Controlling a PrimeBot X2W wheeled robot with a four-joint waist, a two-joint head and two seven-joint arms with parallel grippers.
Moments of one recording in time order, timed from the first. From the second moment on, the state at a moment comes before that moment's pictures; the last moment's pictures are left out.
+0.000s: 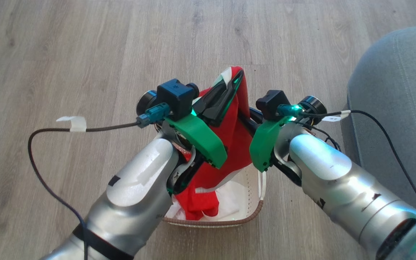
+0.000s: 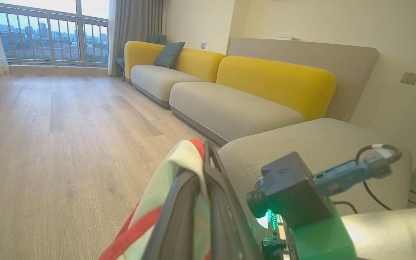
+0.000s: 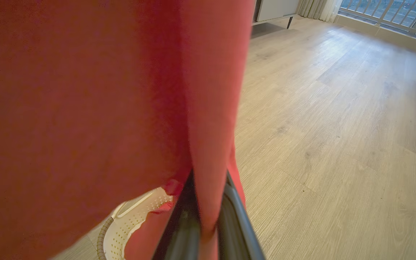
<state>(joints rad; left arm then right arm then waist) -0.68 0.04 -0.73 0.41 -0.61 -0.06 -0.25 -0.87 -0.09 0.97 0.97 0.59 0.13 -0.25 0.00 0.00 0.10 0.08</state>
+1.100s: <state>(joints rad) -0.65 0.05 -0.58 0.54 -0.37 -0.11 -0.25 -0.71 -0.17 0.61 0.69 0.53 0.13 -0.25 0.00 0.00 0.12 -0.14</state>
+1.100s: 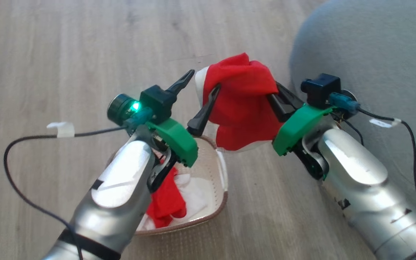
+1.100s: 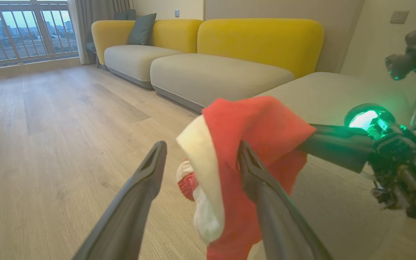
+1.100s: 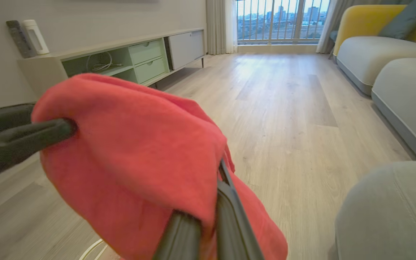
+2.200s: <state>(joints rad) -0.50 0.06 -0.43 0.49 -0.26 -0.13 -0.25 -0.46 -0.19 0.33 0.39 0.43 0.13 -0.25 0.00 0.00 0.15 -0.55</state>
